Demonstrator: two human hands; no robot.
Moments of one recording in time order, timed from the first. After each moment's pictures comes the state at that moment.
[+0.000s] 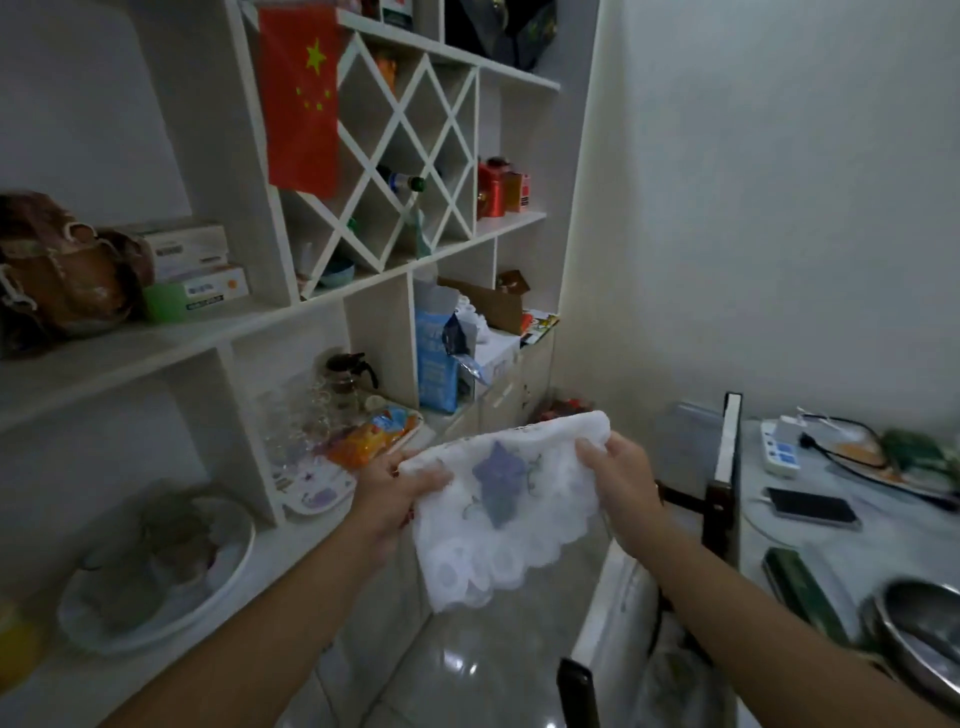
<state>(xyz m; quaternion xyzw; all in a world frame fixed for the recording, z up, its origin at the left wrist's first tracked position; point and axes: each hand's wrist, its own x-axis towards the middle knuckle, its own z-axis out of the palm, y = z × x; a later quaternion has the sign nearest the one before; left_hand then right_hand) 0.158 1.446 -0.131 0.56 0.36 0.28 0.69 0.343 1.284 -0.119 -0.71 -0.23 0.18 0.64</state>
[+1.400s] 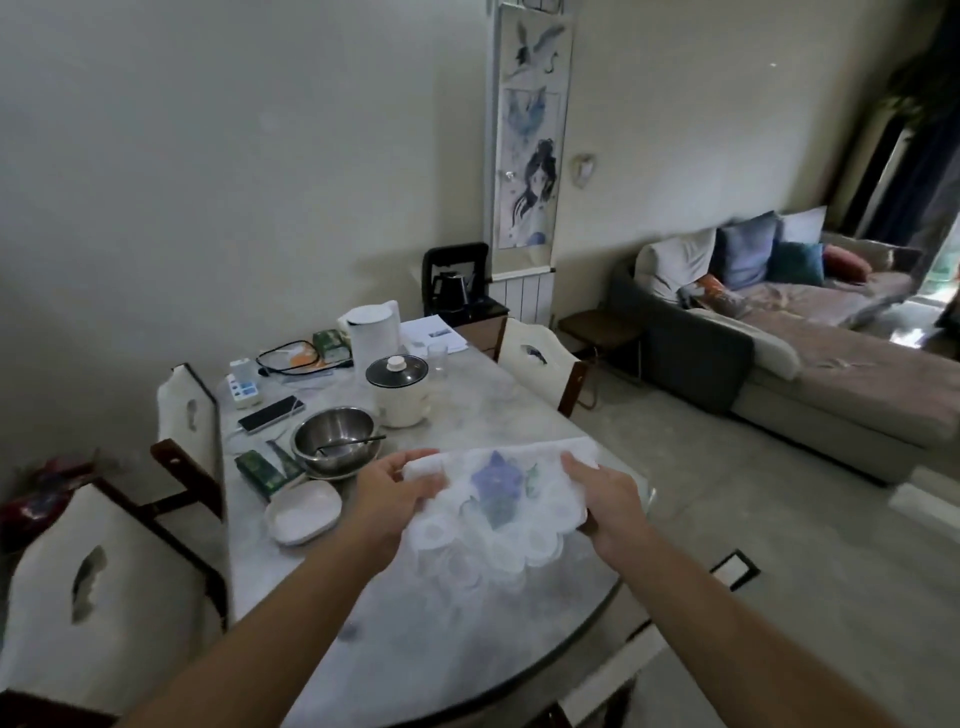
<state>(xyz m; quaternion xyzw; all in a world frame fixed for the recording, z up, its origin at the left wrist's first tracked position) 0.229 0.830 -0.125 0.69 0.03 -0.10 0.72 0.184 0.605 -0.141 -0.56 0.29 -0.08 0.78</state>
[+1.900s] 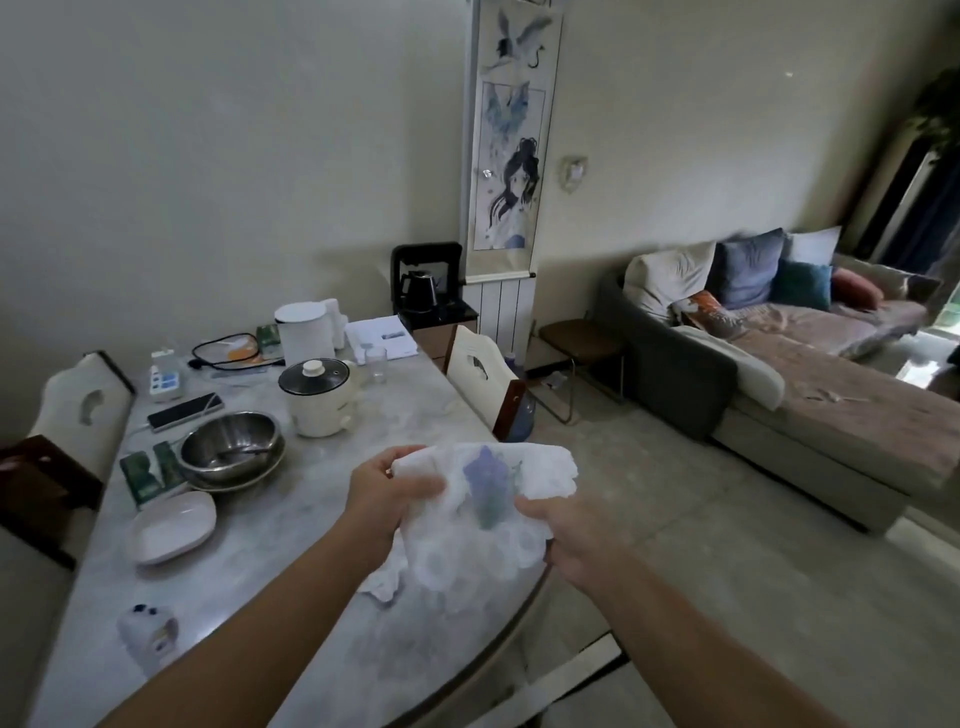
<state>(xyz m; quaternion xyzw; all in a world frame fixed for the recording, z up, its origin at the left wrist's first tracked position) 0.273 0.602 -0.139 0.66 0.06 -0.08 0.74 0.229 0.395 -0.159 -0.61 0.26 0.07 0.74</state>
